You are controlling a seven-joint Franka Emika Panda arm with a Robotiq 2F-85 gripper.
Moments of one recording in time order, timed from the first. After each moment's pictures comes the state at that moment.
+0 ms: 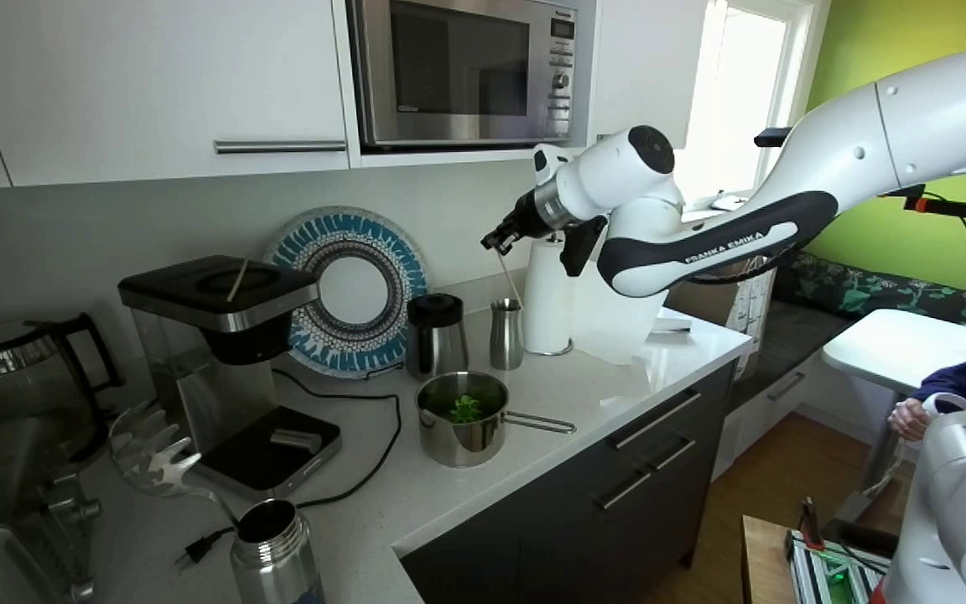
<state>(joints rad) -0.19 -0.19 -0.13 -2.15 -0.77 3.02 0.22</state>
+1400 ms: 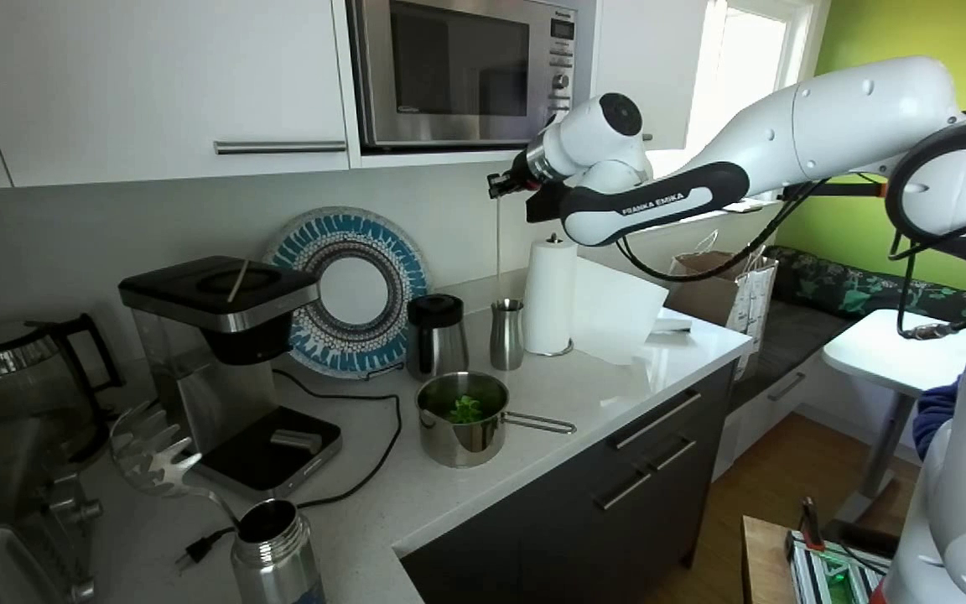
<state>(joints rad) -0.28 0.05 -0.17 -1.78 -0.57 2.99 0.56</state>
